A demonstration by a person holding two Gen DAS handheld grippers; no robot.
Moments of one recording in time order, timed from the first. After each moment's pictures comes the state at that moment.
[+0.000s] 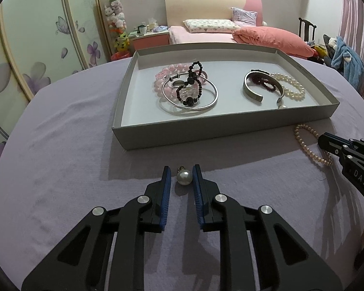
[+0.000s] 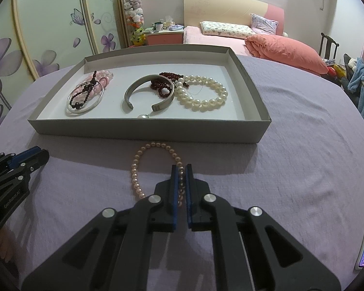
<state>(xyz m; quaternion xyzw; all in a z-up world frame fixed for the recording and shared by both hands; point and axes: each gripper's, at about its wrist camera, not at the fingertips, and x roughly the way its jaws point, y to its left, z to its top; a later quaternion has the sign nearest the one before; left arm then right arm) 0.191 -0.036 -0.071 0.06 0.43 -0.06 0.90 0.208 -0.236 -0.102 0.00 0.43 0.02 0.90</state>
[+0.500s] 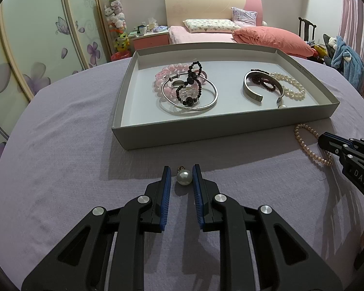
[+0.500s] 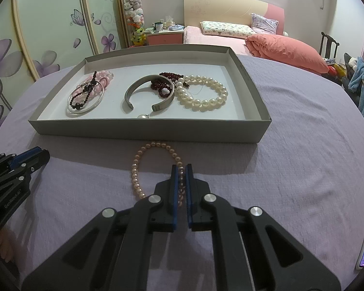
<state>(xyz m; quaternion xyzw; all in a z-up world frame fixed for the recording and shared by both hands) 0.191 -0.036 -0.071 0.06 0.43 -0.06 0.90 0.208 -0.234 -0.102 0.00 0.43 0.03 0.90</state>
